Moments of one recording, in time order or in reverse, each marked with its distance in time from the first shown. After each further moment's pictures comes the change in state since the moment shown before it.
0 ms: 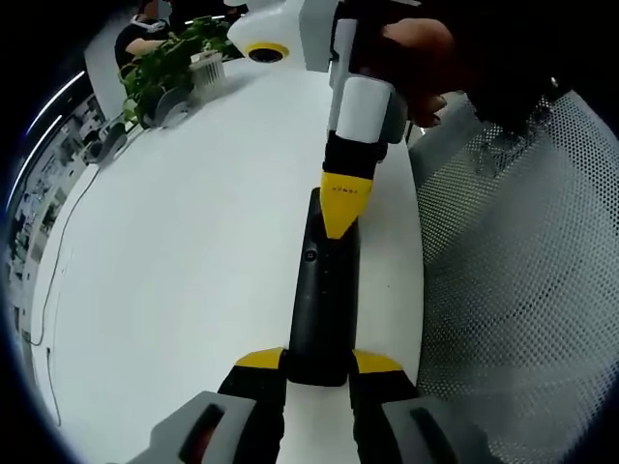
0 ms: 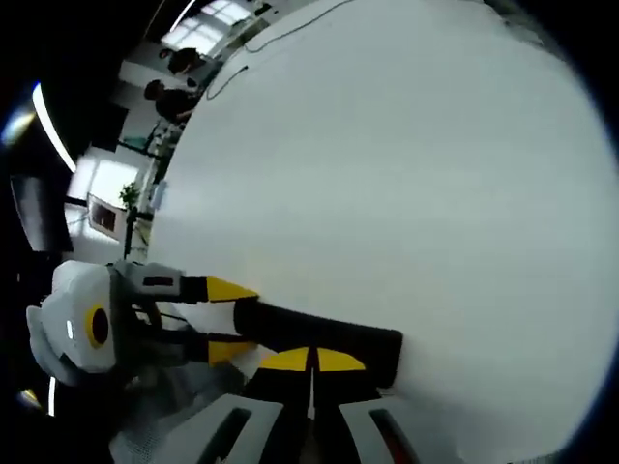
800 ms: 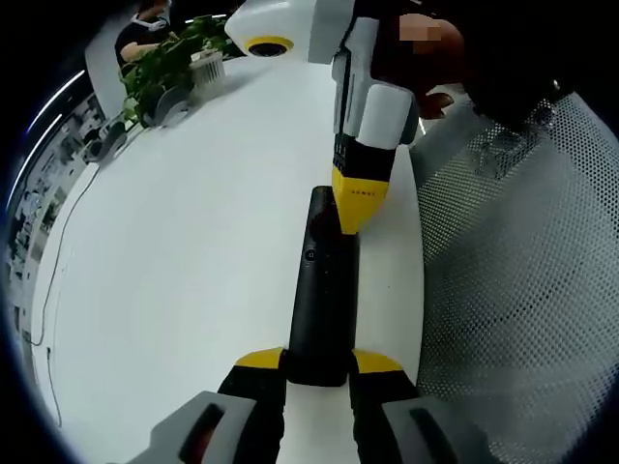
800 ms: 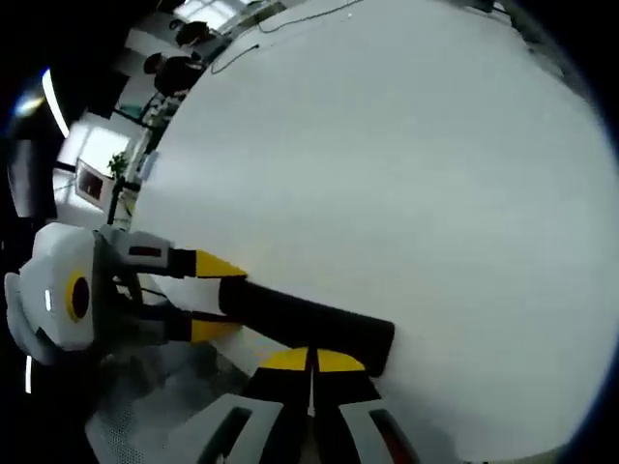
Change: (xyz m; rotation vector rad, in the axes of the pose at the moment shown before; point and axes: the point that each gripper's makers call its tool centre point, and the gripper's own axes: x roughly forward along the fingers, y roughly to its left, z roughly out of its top) left arm 0.001 0.001 0.001 0.007 0.017 0.000; right arm 0.001 -0.006 -0.009 -0.108 0.056 -0.107
